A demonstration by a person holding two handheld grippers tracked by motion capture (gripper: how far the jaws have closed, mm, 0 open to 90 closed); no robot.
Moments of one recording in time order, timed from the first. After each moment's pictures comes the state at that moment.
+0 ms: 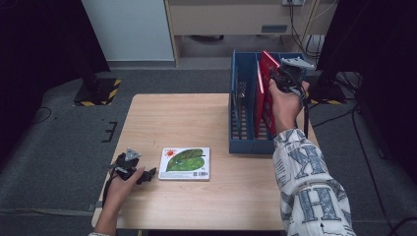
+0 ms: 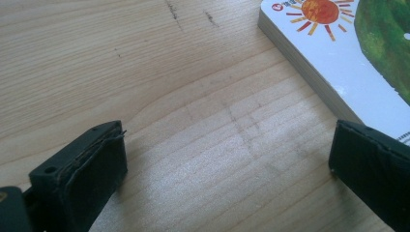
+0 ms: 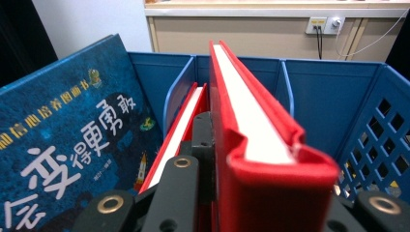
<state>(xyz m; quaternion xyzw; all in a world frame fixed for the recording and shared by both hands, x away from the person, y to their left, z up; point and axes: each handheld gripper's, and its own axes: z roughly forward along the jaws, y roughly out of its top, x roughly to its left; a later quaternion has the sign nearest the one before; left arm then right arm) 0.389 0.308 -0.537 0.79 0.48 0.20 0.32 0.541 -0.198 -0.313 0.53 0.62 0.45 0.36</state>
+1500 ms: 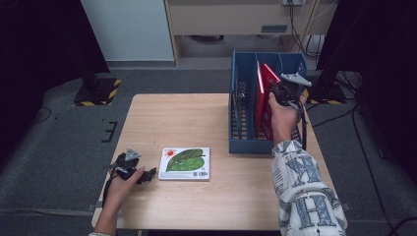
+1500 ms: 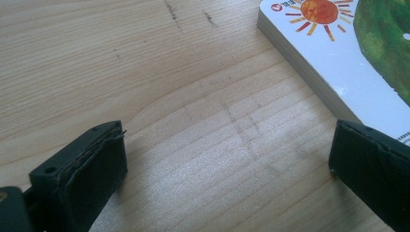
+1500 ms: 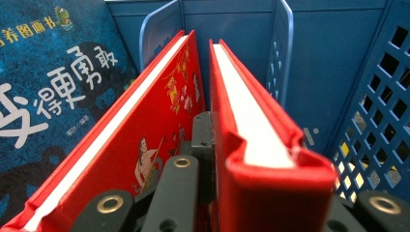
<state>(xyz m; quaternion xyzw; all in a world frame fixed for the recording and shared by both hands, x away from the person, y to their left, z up) 0.389 0.307 -0.537 0.79 0.48 0.20 0.32 0.534 -0.204 -0.360 0.55 0.61 0.45 0.35</state>
